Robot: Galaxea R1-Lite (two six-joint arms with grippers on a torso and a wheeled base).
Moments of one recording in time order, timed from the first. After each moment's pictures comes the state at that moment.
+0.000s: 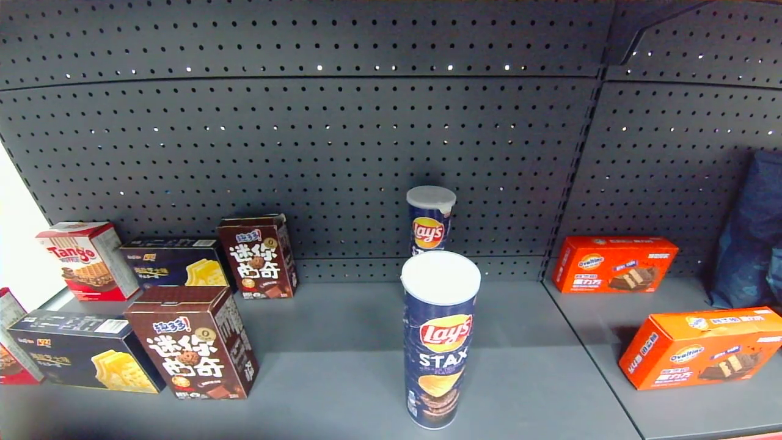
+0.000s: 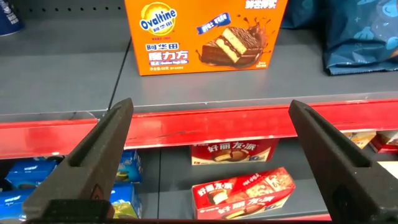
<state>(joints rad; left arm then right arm) 0.01 0.10 -0.01 -0.05 -0.05 0.24 -0.11 0.08 0.00 0.00 0.03 -0.01</state>
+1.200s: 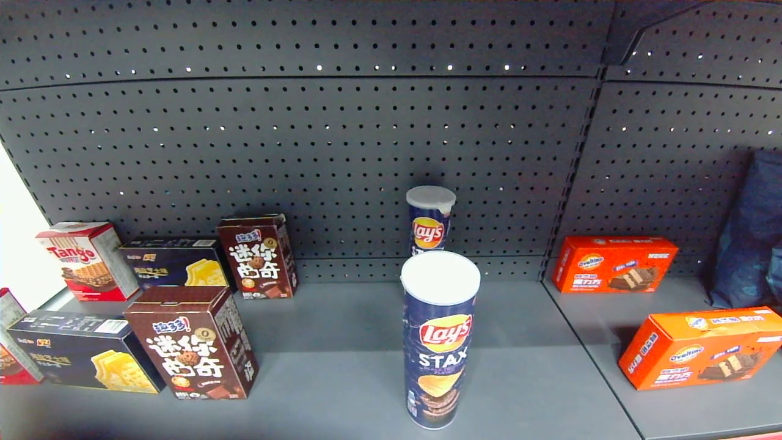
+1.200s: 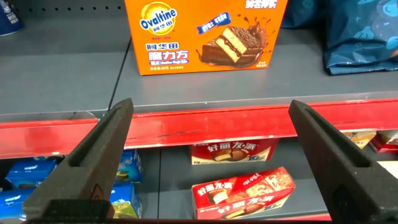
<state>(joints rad) 0.00 0.00 0.00 0.01 -0.21 0.15 -0.11 0.08 0.00 0.00 0.03 -0.01</state>
